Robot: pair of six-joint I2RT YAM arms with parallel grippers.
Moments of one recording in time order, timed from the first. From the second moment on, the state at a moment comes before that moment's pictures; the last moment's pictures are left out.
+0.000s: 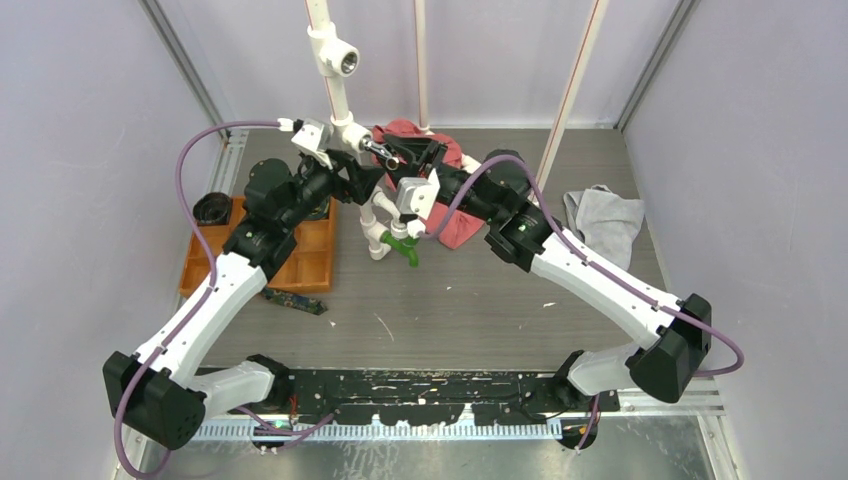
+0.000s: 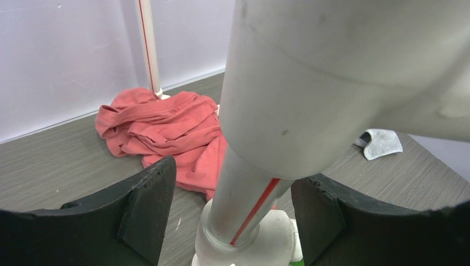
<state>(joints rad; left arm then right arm) -0.42 1.12 1.03 0.12 0.24 -0.16 0.81 1.35 1.30 0.27 -0.40 -1.05</state>
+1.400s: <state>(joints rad) -0.42 1.10 1.00 0.12 0.25 -0.17 0.80 1.38 1.16 0.66 -0.18 0.29</state>
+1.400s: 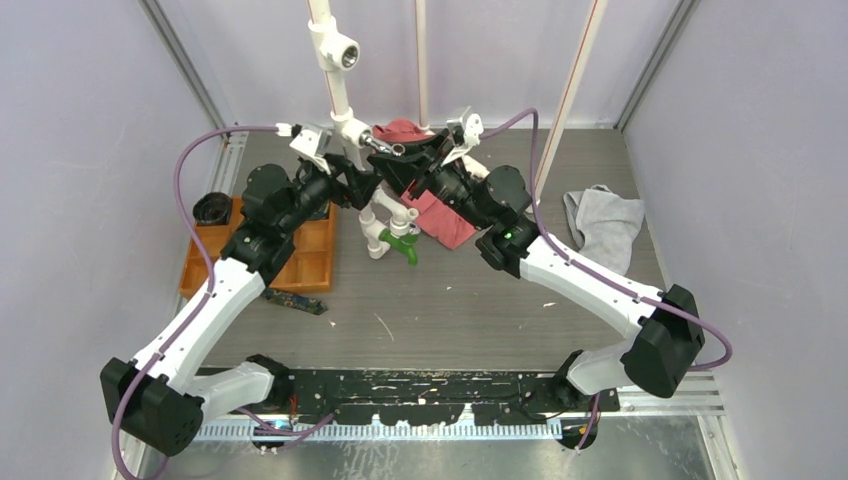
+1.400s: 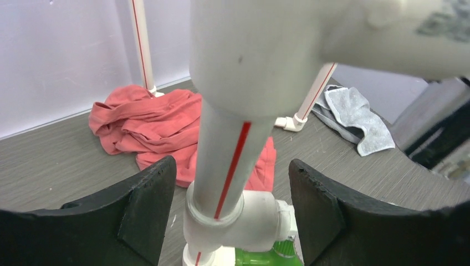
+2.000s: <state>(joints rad) -0.42 1.03 0.97 0.12 0.25 -0.19 0.68 1.38 1.22 0.54 -0.12 0.94</state>
